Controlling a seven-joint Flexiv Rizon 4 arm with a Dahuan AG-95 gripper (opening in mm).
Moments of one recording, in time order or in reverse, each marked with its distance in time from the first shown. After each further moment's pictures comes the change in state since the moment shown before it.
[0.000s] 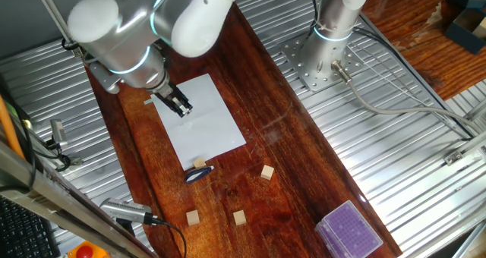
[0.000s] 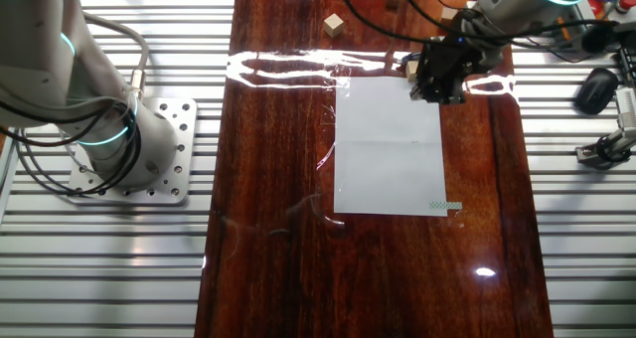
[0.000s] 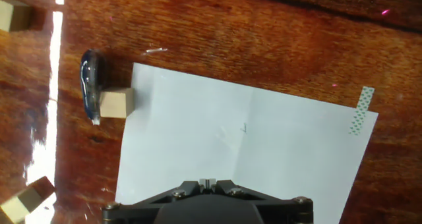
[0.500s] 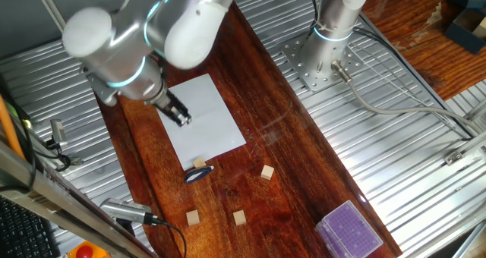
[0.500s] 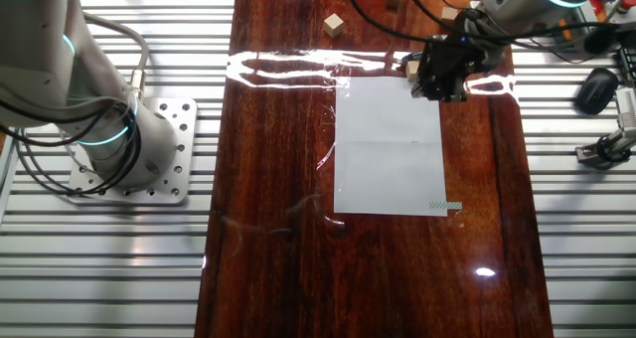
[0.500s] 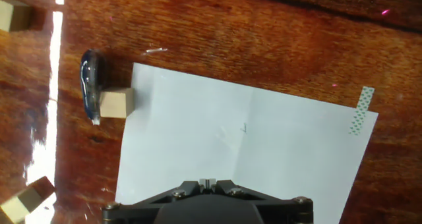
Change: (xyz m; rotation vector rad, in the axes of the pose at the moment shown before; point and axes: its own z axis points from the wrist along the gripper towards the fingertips) arm -0.022 0.021 0.010 -0.021 0.007 0.021
